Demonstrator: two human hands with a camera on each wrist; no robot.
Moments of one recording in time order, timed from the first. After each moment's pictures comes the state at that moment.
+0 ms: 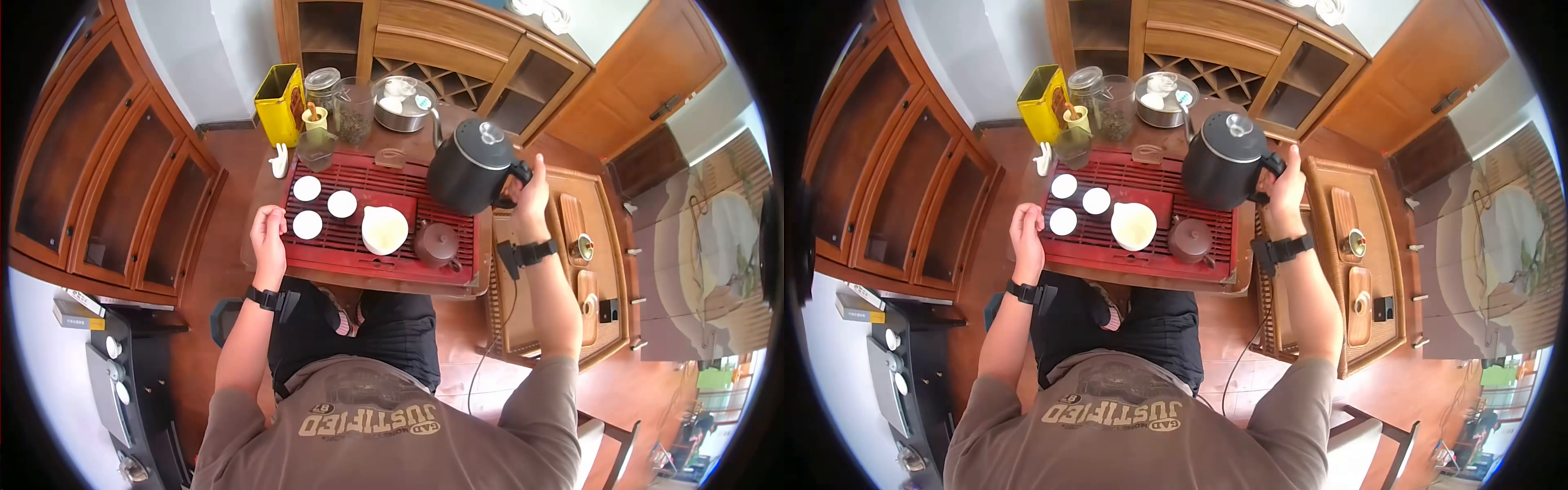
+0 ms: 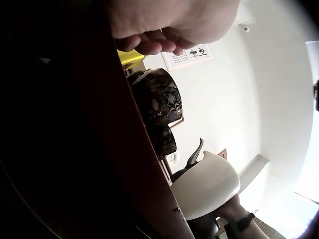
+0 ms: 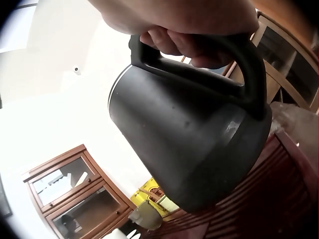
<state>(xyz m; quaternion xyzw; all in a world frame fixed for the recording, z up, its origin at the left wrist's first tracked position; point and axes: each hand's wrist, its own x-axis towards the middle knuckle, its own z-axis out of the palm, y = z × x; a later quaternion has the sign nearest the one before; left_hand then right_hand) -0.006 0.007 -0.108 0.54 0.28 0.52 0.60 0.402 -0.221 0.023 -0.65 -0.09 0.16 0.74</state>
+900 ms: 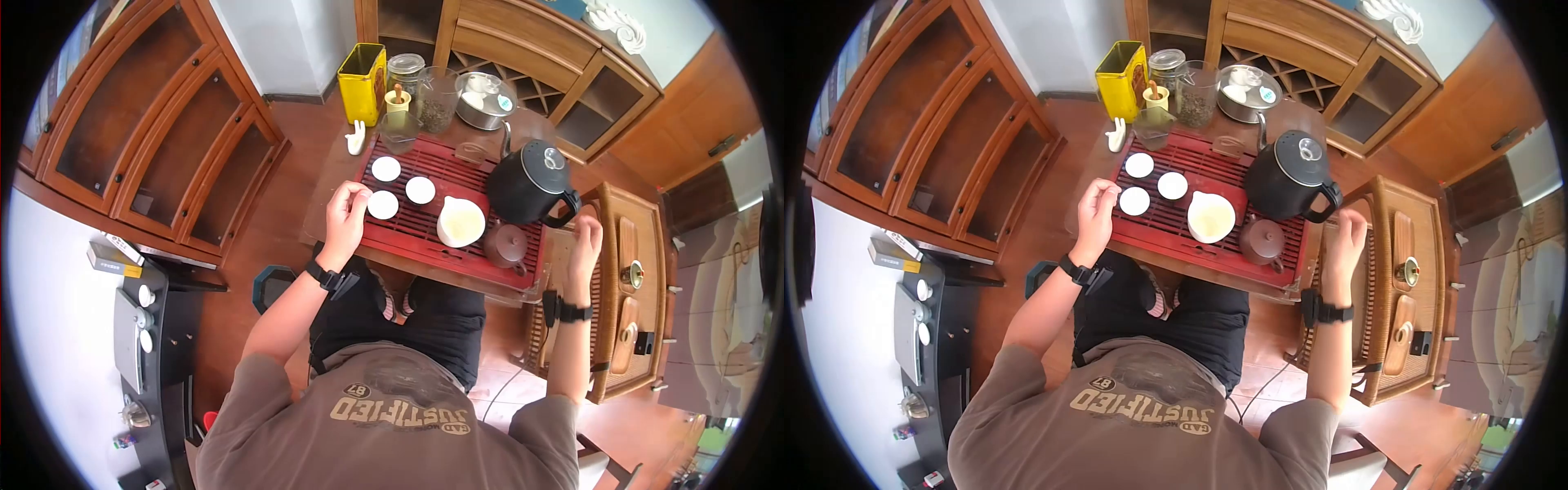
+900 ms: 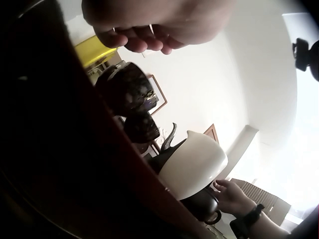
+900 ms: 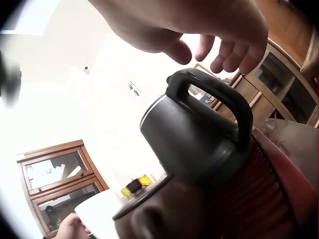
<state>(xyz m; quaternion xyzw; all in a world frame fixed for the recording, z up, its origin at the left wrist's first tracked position) -0.008 -0.009 -0.086 0.64 0.27 0.49 0.52 0.352 -0.274 -0.039 -0.71 -0.20 0.05 0.67</state>
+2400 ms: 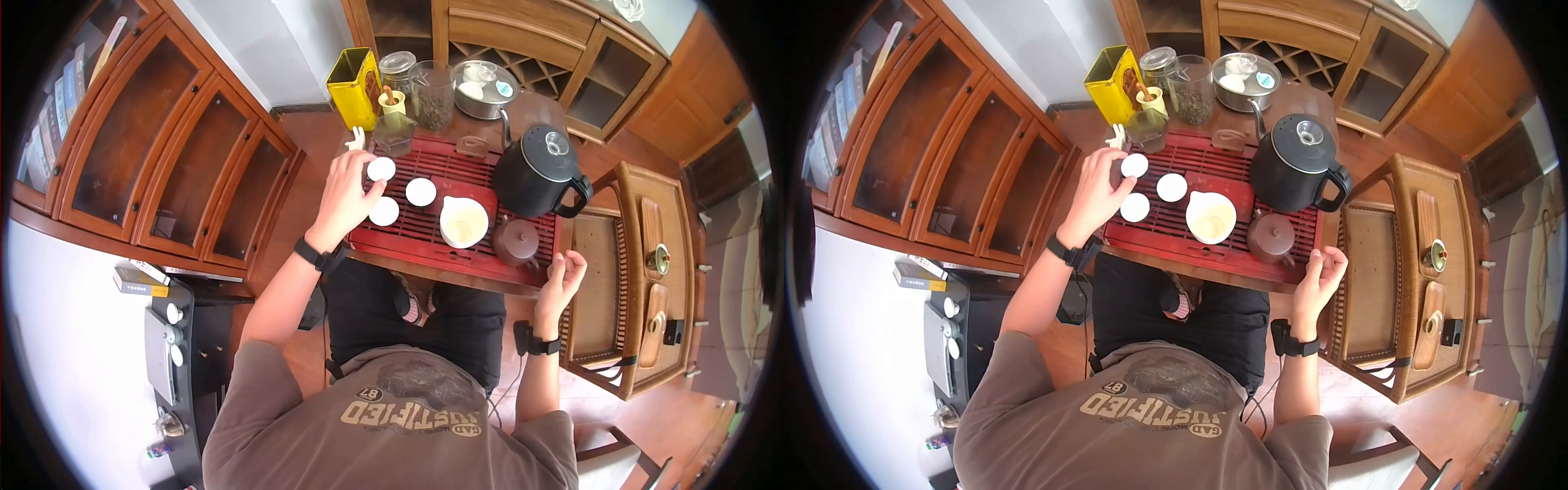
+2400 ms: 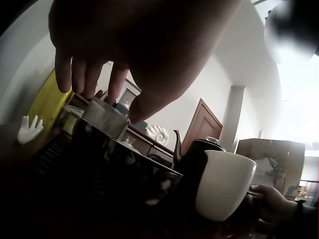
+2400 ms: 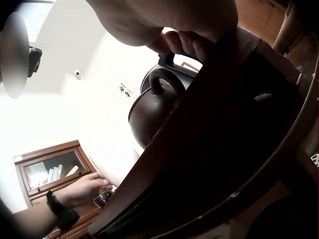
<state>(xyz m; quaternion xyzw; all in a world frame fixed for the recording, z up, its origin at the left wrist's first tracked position) 0.013 0.039 -0.033 0.90 0.25 0.31 0.18 0.257 -0.298 -0.105 -0.62 -0.15 0.07 0.77</state>
